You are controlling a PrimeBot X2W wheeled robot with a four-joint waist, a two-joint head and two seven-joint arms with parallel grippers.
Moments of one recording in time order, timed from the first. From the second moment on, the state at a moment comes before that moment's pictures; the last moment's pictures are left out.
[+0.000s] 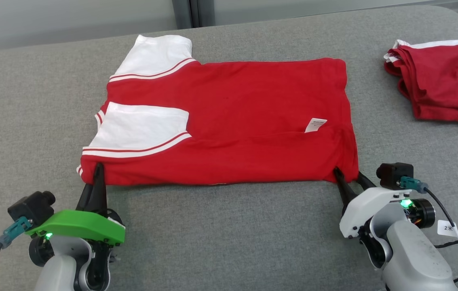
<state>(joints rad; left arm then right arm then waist) -0.20 0.13 -0.10 0.30 -0.74 -0.10 -0.08 -0.40 -0.05 0.09 0.66 0.30 0.13 -0.07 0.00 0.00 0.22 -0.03</state>
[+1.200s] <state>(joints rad) 0.27 0.11 -0.17 0.07 -0.74 0.02 -0.05 0.02 -0.05 -0.13 0.24 0.38 0.13 0.17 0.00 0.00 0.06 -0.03</state>
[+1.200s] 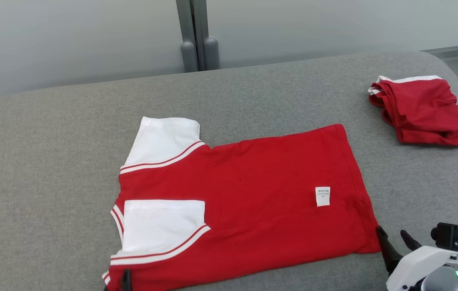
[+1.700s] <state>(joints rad) 0.10 0.30 -0.14 -0.02 -0.61 0.01 -0.01 -0.03 -0.05 -0.16 0.10 0.29 0.13 0.15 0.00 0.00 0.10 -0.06</state>
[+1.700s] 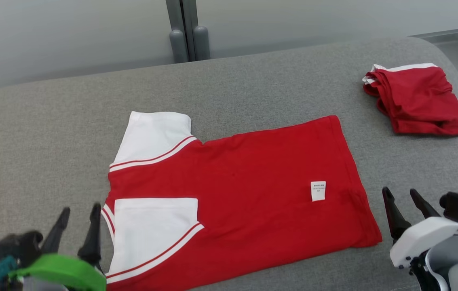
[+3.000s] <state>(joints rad) -0.78 0.64 -0.39 0.40 -0.70 -0.13 0.48 -0.50 -0.05 0.12 0.22 0.25 0.13 0.08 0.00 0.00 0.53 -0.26</state>
